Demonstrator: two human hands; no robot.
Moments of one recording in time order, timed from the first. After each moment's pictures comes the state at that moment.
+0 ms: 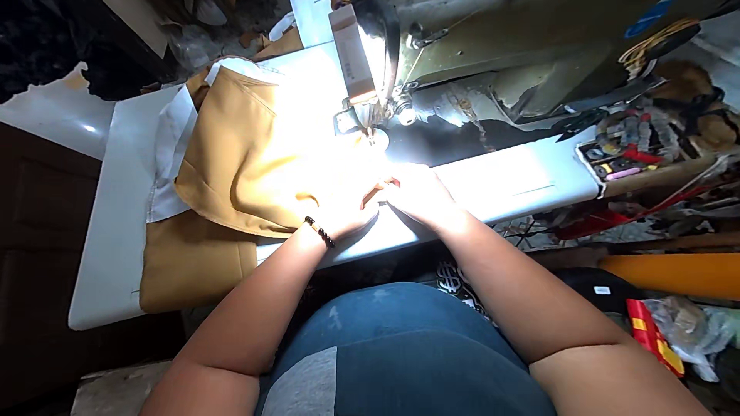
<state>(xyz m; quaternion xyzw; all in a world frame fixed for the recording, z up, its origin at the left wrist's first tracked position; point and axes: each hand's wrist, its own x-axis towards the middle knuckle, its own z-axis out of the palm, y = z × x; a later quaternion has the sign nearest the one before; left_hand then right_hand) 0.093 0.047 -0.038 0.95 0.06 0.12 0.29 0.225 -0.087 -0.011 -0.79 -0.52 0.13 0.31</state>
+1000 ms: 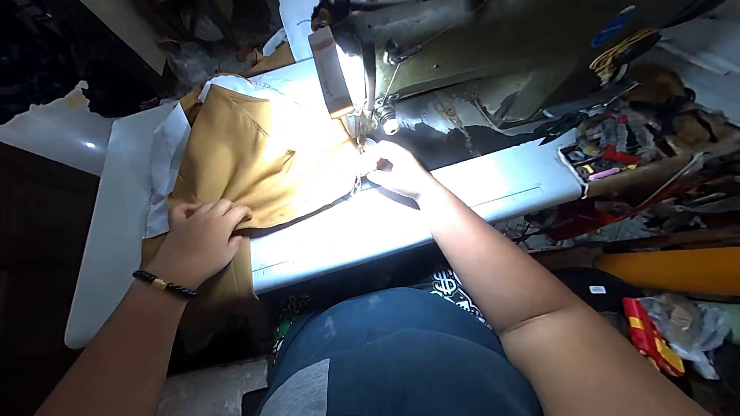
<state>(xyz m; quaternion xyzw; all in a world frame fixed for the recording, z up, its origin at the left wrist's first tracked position) -0.053 0.127 0.037 0.96 0.26 -0.09 -0.05 0.276 -0.051 -0.037 -0.67 -0.57 0.15 0.46</state>
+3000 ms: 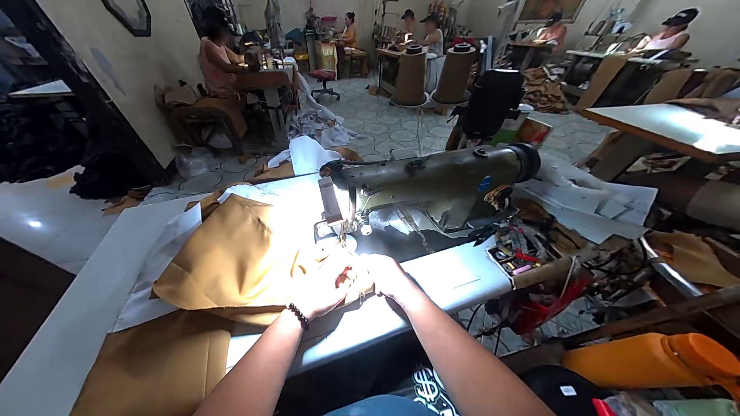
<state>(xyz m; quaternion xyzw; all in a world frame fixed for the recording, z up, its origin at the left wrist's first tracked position) 0.111 0.056 -0.006 0.95 0.11 0.03 0.27 0.242 -0.083 0.013 -0.81 -0.32 0.33 0.35</state>
